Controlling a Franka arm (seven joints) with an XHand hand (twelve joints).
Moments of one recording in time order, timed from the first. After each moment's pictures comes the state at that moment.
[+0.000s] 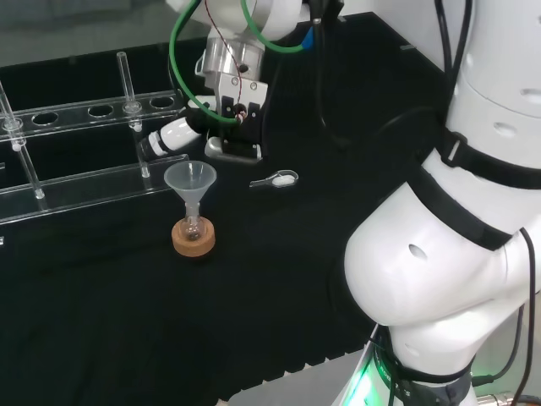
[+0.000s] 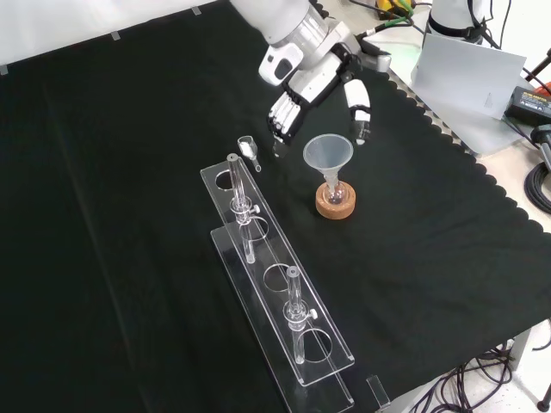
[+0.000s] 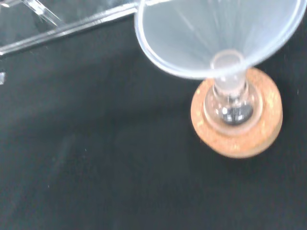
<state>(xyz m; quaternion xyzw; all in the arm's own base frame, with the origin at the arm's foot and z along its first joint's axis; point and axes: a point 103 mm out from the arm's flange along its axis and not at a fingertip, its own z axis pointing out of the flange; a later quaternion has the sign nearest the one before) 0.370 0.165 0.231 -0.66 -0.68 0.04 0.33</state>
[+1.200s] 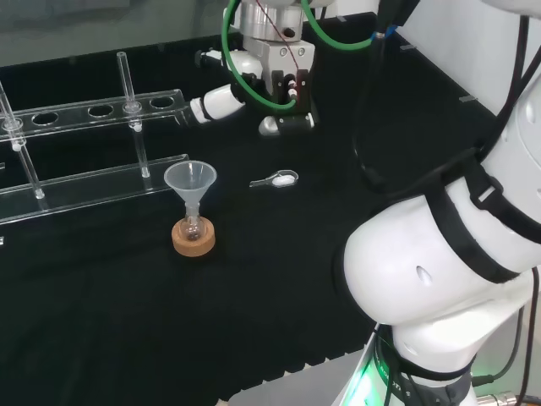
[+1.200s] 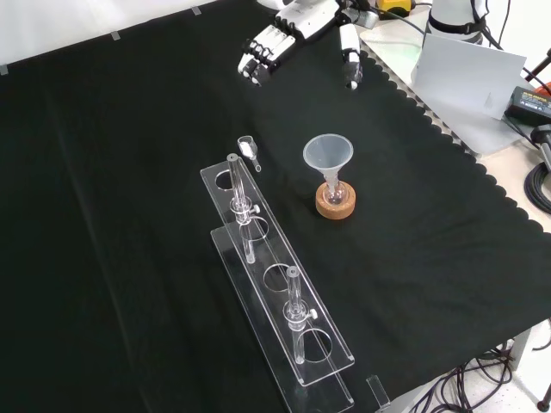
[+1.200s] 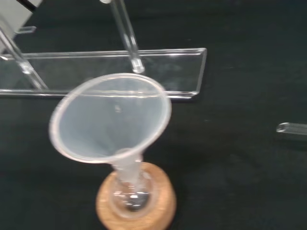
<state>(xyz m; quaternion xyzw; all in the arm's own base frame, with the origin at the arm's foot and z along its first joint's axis) 0.368 0.087 0.277 -0.64 -0.76 0.01 0.15</state>
